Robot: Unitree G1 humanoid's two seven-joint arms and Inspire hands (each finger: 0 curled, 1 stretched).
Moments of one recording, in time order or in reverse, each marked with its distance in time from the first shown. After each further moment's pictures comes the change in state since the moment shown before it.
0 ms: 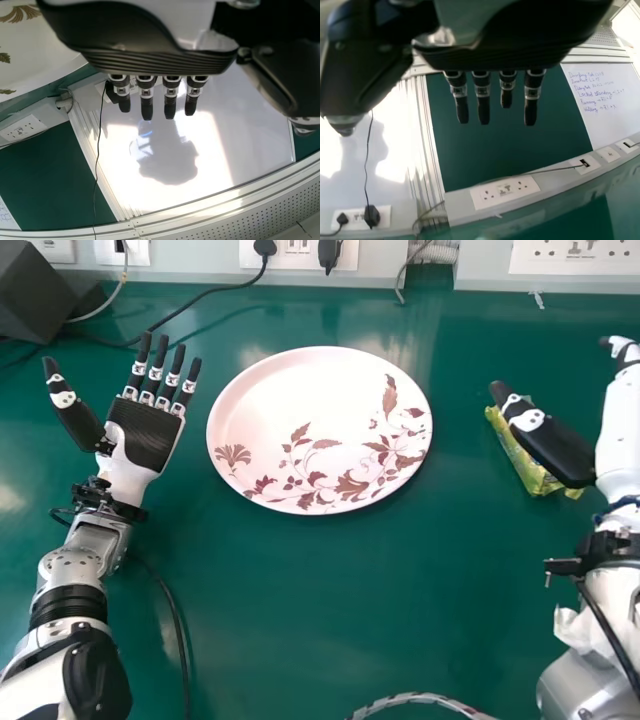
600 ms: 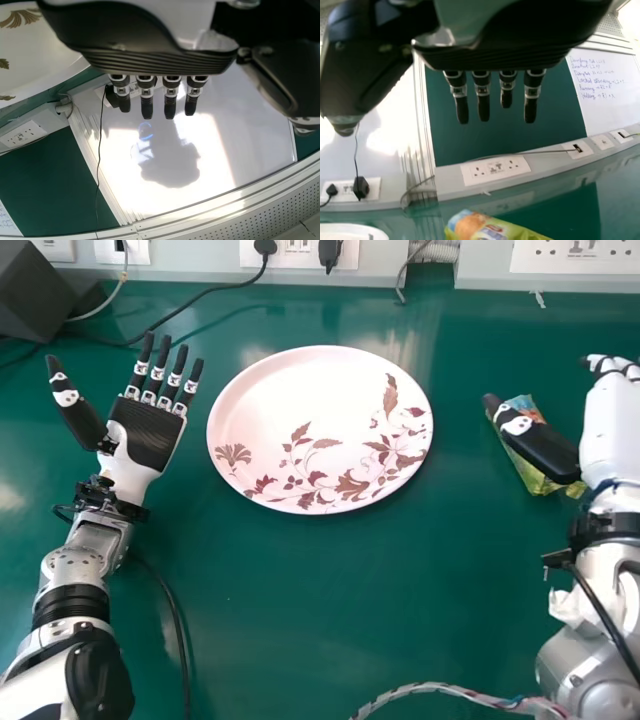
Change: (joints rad) left arm 0.000 -0.008 -0.001 -0.011 0.019 -0.019 0.011; right arm -0.050 -0.061 -0.007 0.106 -0.028 0.032 0.075
